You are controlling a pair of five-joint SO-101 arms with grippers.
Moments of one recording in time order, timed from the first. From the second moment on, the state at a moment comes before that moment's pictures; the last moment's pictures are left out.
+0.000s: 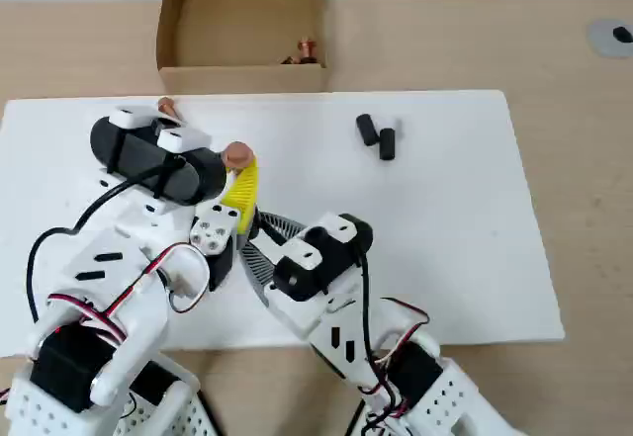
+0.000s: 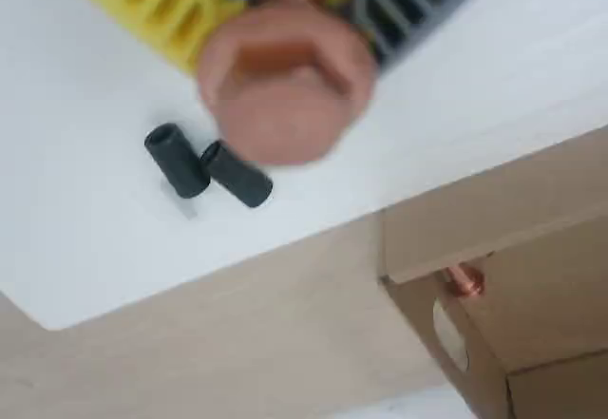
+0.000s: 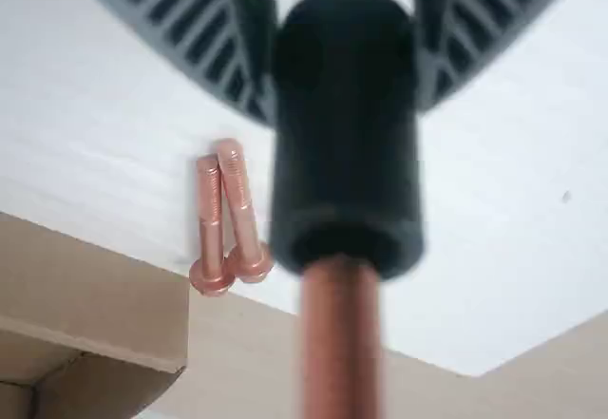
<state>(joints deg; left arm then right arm) 26.1 -72.5 39.3 57.6 -8.2 -49.5 -103.5 96.7 21.4 -15.4</state>
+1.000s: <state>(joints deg) 26.0 -72.0 36.5 60.4 -6.4 -49.5 -103.5 96.7 21.4 -15.4</state>
